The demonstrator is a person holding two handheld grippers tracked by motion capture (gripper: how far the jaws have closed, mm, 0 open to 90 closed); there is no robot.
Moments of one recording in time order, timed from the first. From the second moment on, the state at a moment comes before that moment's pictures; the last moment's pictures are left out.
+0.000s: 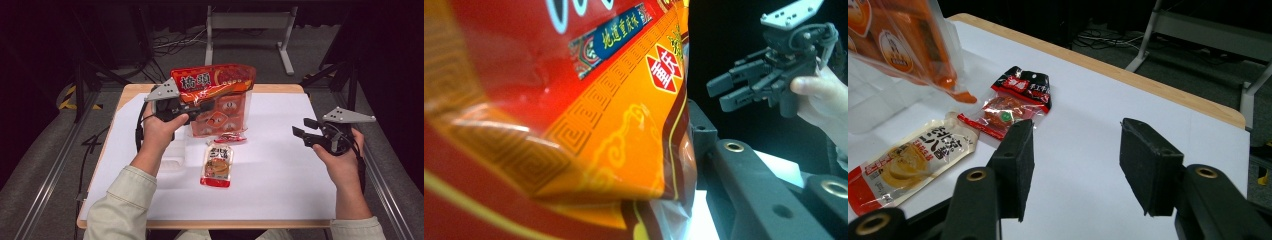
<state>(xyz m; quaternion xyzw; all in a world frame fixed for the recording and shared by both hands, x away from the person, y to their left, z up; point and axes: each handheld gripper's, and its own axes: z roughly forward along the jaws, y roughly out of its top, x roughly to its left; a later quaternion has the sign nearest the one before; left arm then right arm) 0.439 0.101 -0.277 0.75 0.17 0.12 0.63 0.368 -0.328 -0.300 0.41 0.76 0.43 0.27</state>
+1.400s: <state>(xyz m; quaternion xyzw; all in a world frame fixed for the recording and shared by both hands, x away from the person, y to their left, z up) 0.488 0.185 -0.271 0.73 0.26 0.14 0.62 0.378 -0.338 -0.322 0.42 0.75 0.46 0.24</state>
